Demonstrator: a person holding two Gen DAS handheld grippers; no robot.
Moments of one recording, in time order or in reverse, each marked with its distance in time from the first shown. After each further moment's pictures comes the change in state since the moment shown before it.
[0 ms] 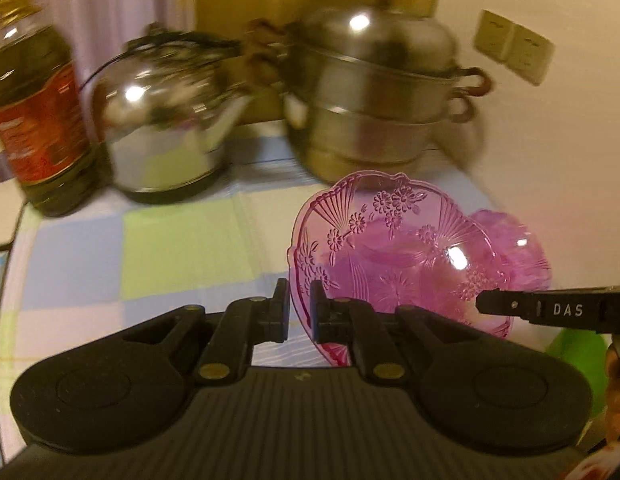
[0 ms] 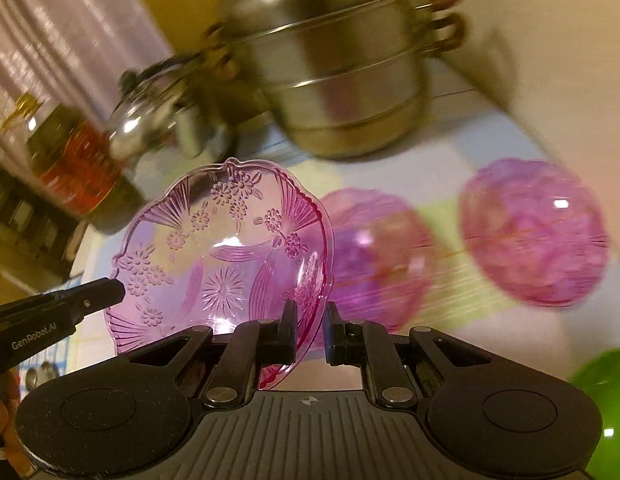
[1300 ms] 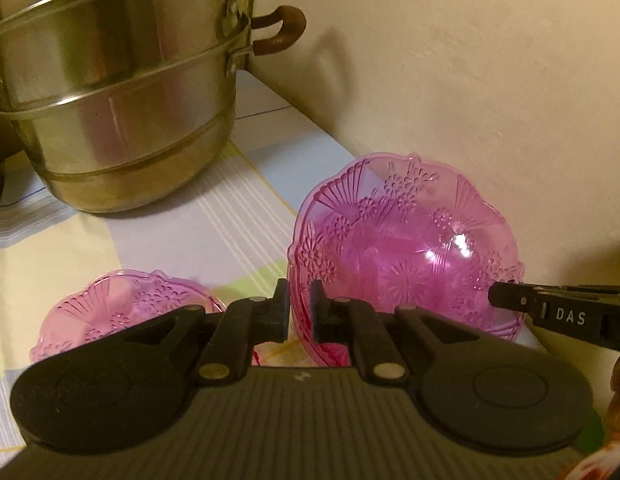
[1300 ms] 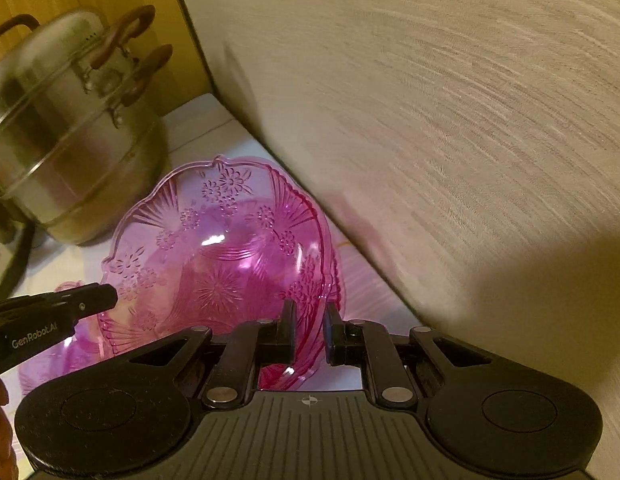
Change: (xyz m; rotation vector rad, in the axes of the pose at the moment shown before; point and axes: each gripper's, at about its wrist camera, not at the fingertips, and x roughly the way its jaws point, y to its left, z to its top) left arm 0.195 -0.190 0.027 0.193 0.087 -0.188; right arm 0.008 -0.213 0.028 0.191 -0.113 -0.302
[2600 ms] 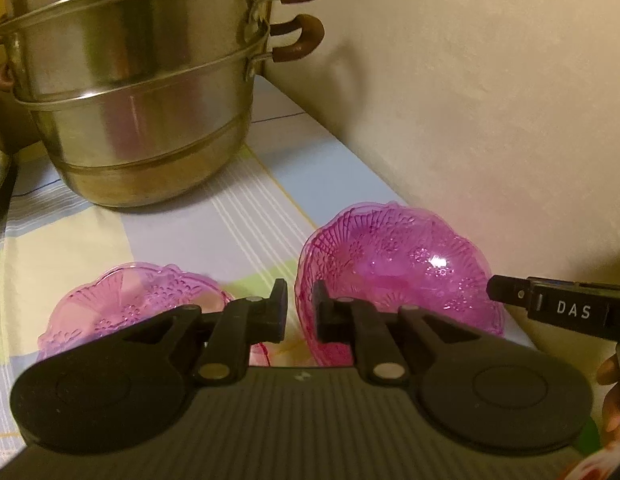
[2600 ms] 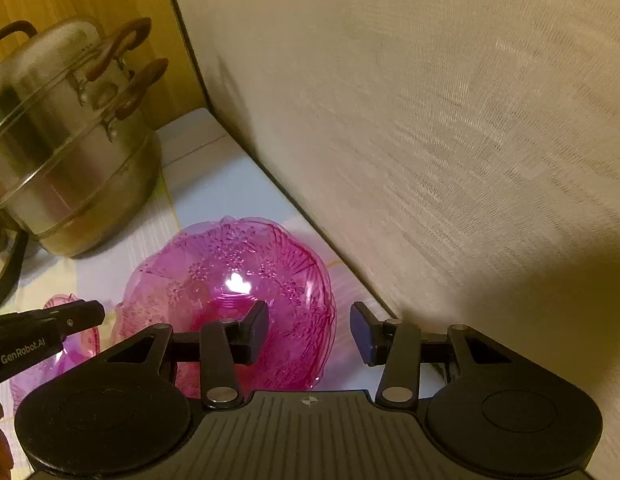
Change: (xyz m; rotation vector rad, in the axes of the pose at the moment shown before) left arm -0.019 0.004 -0.001 -0.046 -0.024 0.016; right arm 0.000 -0.006 0.003 -0.023 -0.059 0.010
